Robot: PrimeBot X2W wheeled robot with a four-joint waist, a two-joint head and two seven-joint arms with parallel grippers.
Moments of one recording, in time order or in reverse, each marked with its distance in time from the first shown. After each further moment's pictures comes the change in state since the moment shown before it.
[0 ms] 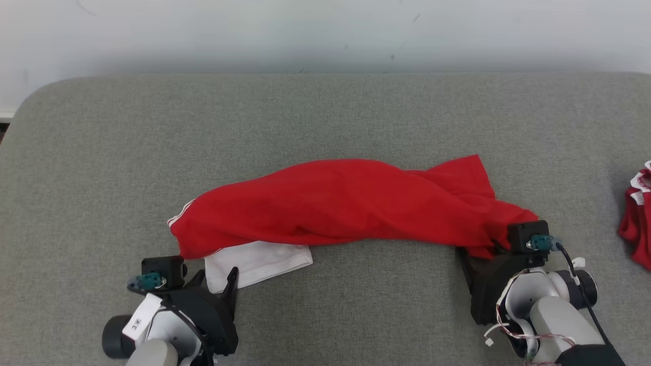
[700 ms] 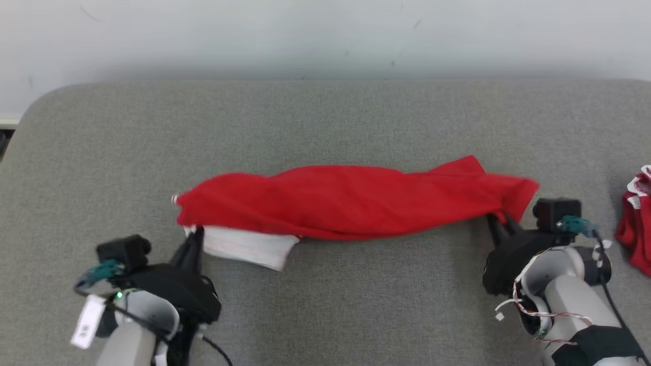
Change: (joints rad) left arm -0.033 -0.017 0.083 -0.043 -0.079 -0.026 -0.104; right arm -0.062 0.001 -0.061 0.030 0.035 0.020 -0.122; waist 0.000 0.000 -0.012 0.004
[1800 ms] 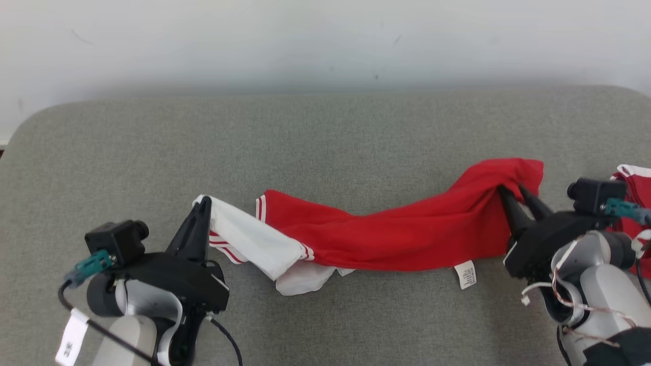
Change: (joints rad) left arm 0.046 0.000 -0.001 -0.291 -0.030 0.020 -0.001; right arm 0.073 -0.057 -0.066 -0.303 0.144 0.029 0.105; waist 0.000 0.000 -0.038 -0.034
